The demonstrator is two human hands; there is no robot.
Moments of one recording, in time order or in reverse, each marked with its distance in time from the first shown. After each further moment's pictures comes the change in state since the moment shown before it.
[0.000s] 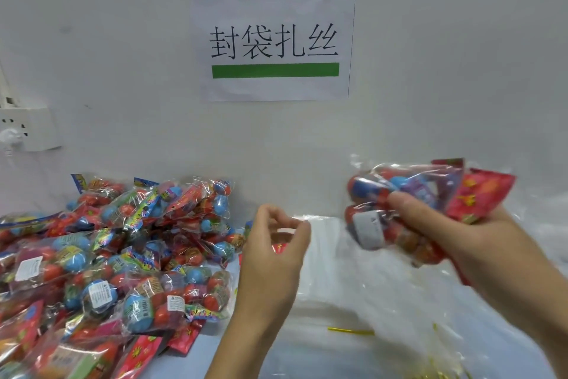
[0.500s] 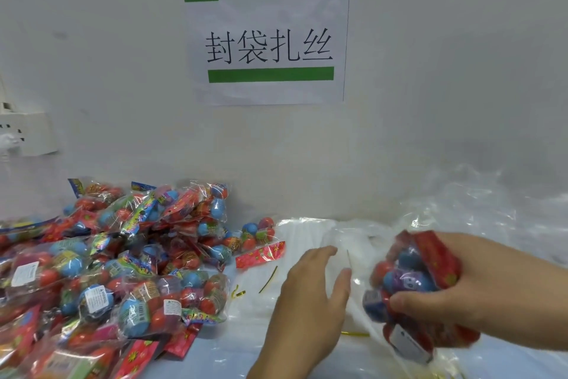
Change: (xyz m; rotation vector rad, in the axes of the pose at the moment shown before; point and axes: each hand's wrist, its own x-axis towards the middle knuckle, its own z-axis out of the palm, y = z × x) left_hand -0.023 -0.025 0.027 0.598 -0.312 -0.016; right_hand -0.004 -0.004 -0.029 -0.704 -0.429 0.390
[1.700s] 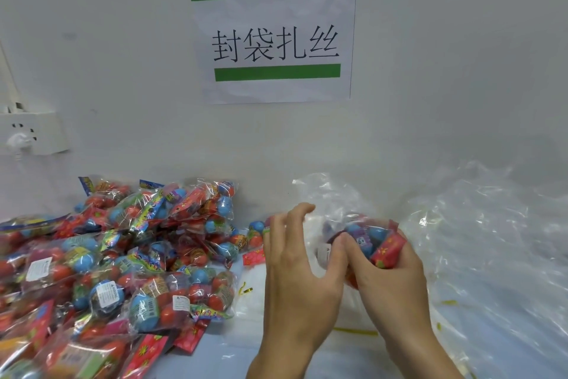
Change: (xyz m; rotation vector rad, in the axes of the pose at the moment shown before) left_hand 0.003 0.003 -0.011 -0.123 0.425 0.199; right_hand 0.080 0.017 0.123 0.916 0.739 -0.044
